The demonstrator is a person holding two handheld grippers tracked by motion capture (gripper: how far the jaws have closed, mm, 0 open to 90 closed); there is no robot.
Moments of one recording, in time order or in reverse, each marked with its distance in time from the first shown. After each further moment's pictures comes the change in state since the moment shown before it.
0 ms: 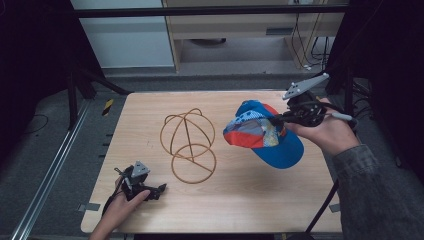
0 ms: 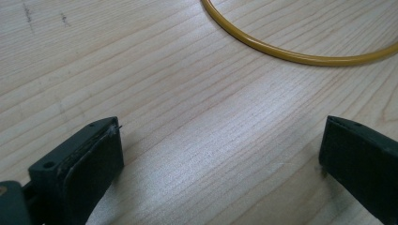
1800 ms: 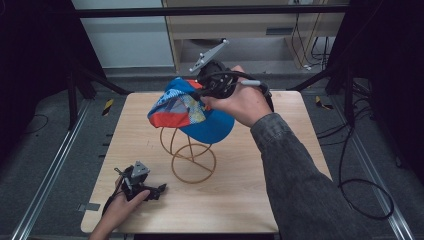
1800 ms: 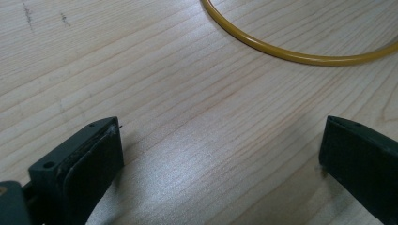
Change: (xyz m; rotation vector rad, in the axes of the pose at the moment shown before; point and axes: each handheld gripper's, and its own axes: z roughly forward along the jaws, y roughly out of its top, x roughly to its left) left arm 0.000 0.000 0.000 0.002 -0.001 0.001; right arm 0.078 0.156 0.080 -0.093 0.081 -0.205
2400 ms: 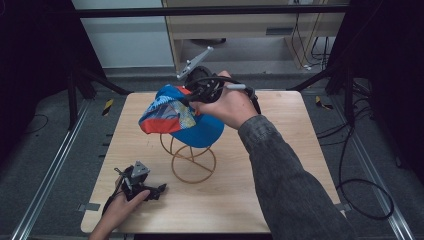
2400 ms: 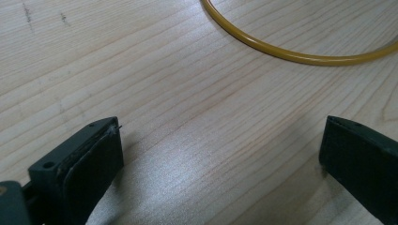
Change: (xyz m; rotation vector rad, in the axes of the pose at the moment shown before) left arm 0.000 0.000 0.000 0.000 0.000 0.000; right arm 0.009 0.005 0.028 0.019 0.043 -0.009
